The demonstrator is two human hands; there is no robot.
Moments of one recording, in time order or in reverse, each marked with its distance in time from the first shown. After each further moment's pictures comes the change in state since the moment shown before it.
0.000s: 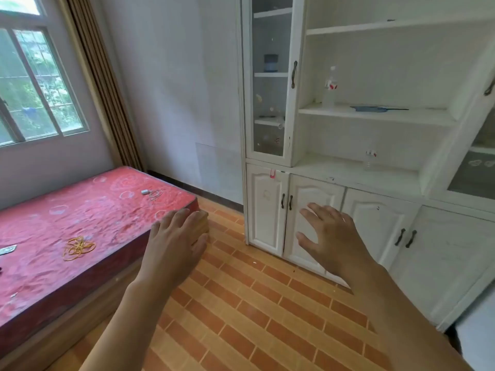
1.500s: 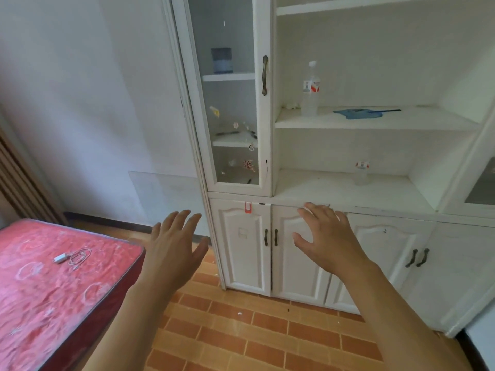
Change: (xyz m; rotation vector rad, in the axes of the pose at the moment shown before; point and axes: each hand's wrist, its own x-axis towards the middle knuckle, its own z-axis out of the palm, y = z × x) left_hand 0.470 -0.074 0.193 -0.076 -0.084 0.277; right_hand 0.405 0.063 0.120 -0.017 0.047 0.278
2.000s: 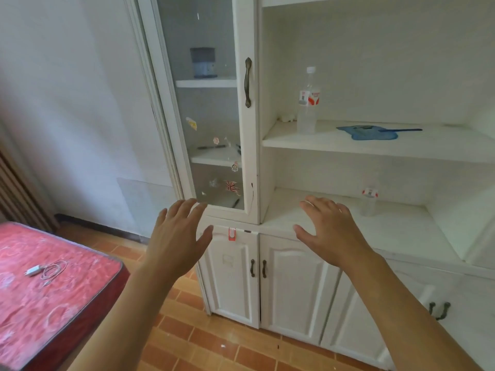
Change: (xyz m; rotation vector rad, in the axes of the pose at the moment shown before) left_hand 0.204 0.083 0.066 0.011 0.037 0.032; right_hand 0.192 0.141 0.012 -0.015 0.024 -0.091
